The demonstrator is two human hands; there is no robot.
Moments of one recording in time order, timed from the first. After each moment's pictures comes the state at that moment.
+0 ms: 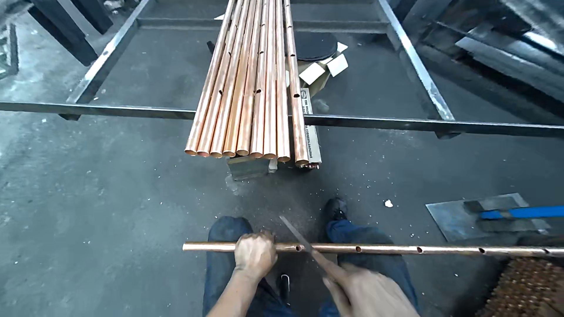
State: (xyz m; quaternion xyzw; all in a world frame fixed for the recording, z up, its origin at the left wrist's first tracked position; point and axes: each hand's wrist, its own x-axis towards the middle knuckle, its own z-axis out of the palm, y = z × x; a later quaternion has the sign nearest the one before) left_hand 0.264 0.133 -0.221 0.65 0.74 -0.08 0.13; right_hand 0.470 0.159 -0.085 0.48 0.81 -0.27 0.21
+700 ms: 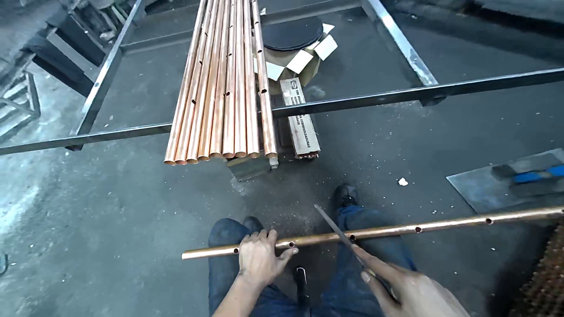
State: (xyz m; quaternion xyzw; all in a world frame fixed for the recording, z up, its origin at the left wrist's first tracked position) left_hand 0.272 0.120 -0.222 0.70 0.71 -0.05 0.10; right_hand 0.559 0.138 -0.106 0.57 0.76 -0.31 0.06
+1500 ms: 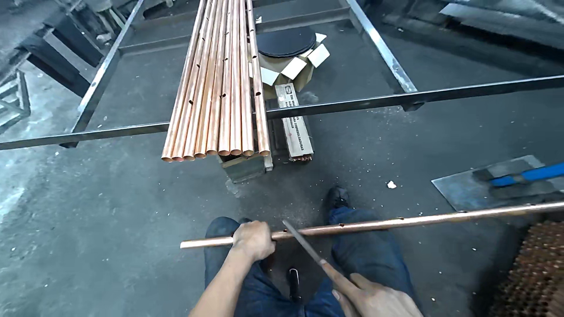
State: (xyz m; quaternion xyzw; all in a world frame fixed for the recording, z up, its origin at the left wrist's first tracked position) left_hand 0.269 0.182 -0.188 0.61 0.66 -0.26 0.35; right_hand 0.534 0.105 -0.108 0.49 0.83 -0.24 0.08
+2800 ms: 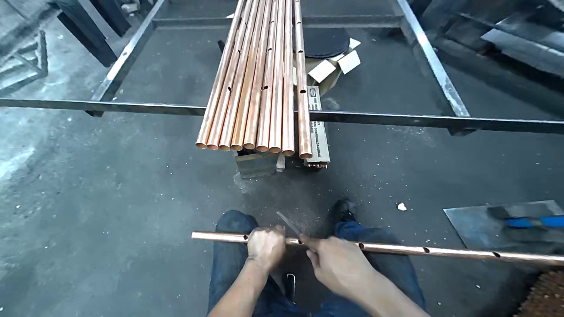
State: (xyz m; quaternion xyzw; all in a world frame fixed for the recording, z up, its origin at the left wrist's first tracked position) left_hand 0.277 0.146 -0.216 0.64 0.73 -0.12 0.21; right_hand 0.434 0.194 -0.123 0.45 0.80 -0.27 0.29
